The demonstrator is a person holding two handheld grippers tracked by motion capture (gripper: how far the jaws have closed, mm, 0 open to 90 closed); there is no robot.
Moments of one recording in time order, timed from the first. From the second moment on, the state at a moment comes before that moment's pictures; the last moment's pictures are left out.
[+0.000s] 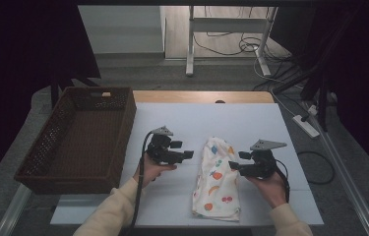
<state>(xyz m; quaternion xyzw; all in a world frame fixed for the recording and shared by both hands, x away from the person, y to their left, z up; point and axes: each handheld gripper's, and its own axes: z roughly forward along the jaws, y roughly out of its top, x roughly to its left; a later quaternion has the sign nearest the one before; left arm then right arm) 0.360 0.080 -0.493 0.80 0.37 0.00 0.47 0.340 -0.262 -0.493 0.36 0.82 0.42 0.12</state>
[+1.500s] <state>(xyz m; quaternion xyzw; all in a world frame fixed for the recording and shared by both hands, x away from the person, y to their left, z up) 0.437 0.001 -0.525 0.83 0.41 0.02 0.39 0.423 -0.246 -0.510 0.42 0.81 0.39 0.12</state>
